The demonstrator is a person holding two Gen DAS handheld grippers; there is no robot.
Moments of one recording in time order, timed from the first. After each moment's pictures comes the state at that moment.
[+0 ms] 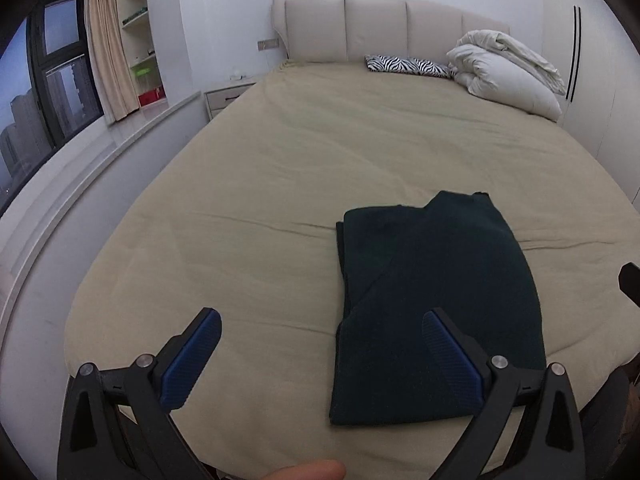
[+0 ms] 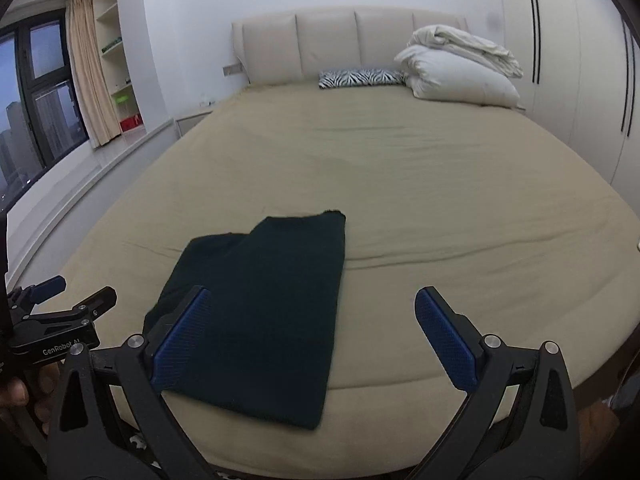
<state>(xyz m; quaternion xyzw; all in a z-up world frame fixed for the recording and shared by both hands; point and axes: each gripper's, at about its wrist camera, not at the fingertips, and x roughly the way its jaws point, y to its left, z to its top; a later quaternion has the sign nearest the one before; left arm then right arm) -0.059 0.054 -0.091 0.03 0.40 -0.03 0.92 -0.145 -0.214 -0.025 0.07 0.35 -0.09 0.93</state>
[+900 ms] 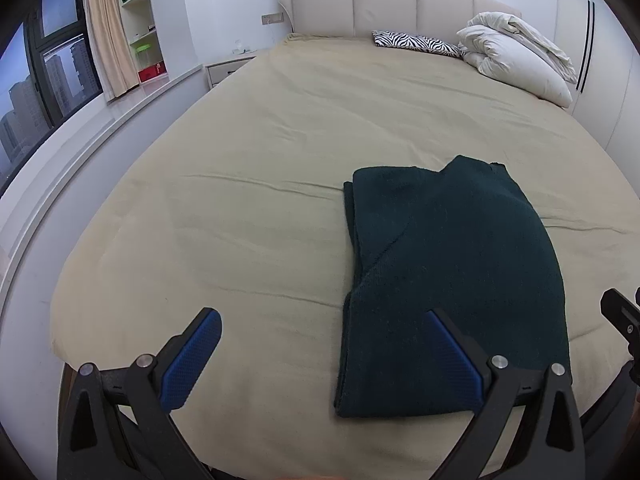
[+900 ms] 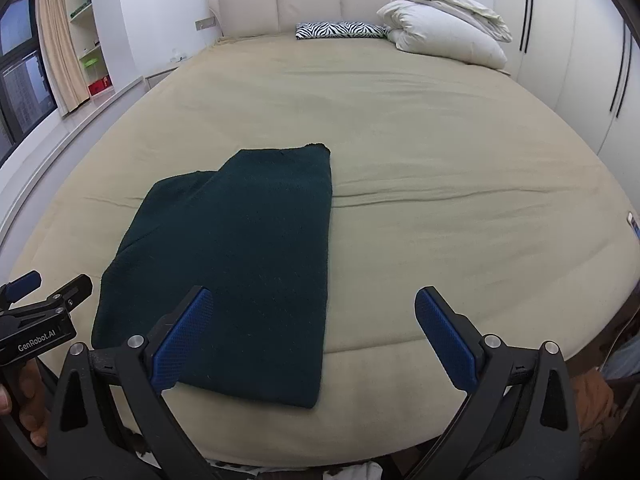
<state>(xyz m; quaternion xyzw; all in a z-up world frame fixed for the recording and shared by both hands) -0.061 0.062 -0.110 0.02 0.44 -0.03 0.90 -0.129 -0.200 -0.072 0.06 0.42 -0.13 0.90</state>
